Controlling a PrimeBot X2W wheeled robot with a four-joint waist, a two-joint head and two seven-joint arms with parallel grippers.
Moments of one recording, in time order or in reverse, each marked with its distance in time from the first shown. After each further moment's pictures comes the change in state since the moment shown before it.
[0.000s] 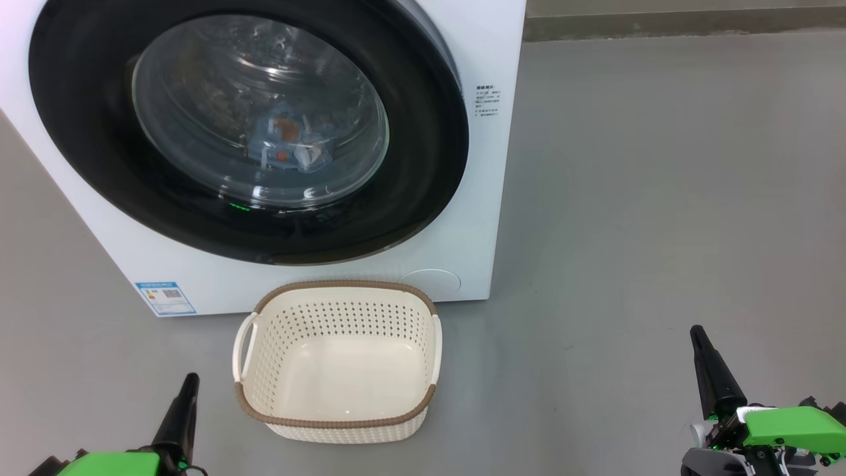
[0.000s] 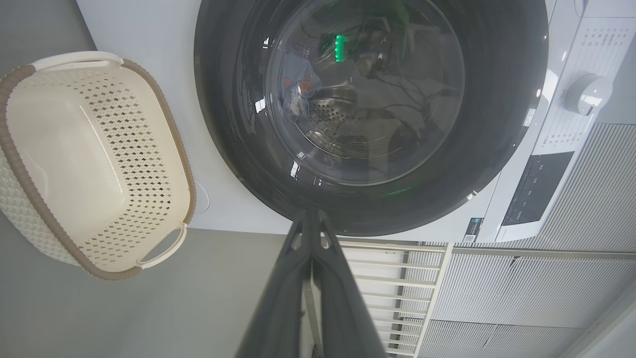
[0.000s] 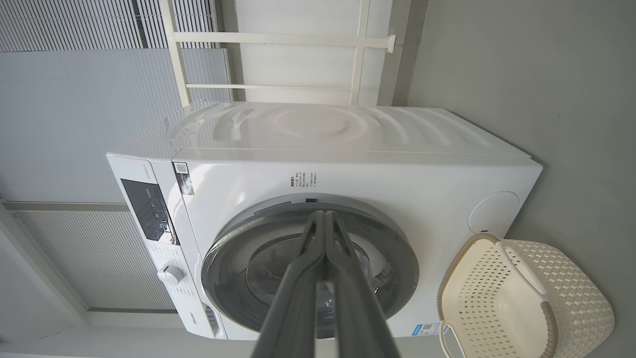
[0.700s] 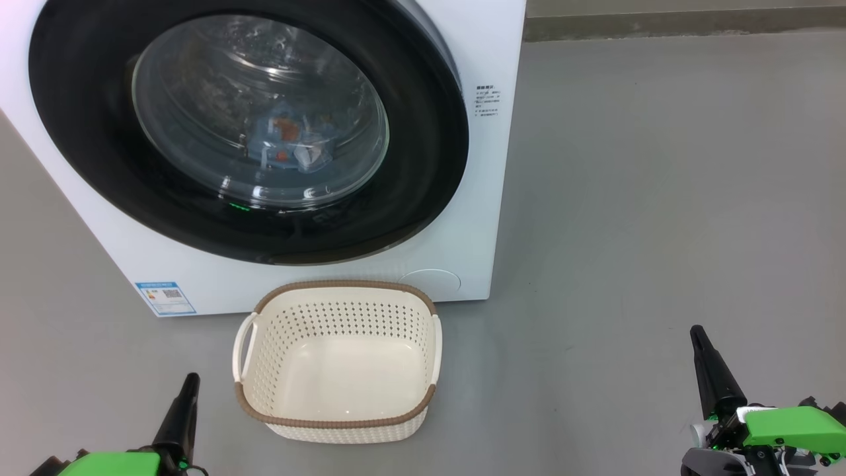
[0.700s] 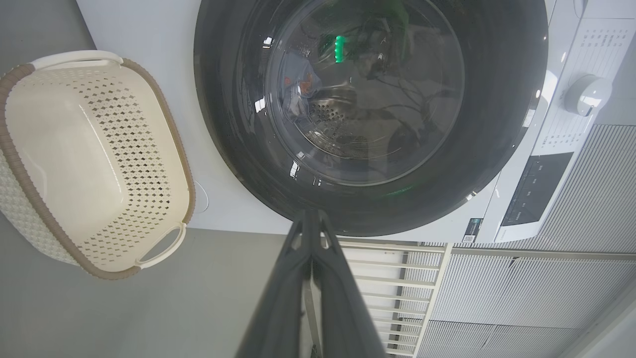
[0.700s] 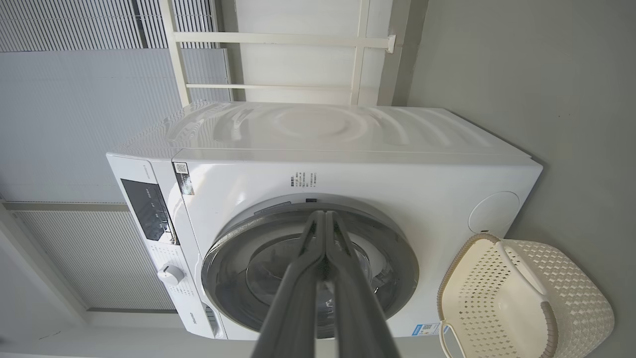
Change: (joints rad) left arm 0.000 -0.003 0.002 0.000 0.000 0.000 0.000; right arm 0.000 0.000 0.000 0.000 0.000 0.000 0.000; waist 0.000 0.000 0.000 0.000
